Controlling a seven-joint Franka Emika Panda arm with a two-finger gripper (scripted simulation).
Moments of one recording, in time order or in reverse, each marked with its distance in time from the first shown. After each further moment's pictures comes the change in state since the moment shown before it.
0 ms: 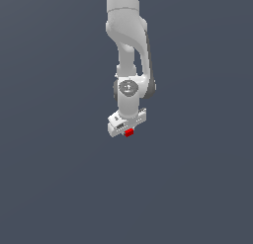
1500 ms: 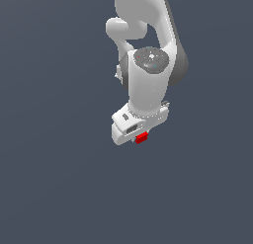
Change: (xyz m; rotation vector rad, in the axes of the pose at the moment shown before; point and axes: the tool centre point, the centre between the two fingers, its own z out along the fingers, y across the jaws) arm 0.127 0.027 -0.164 -0.001 0.002 0.000
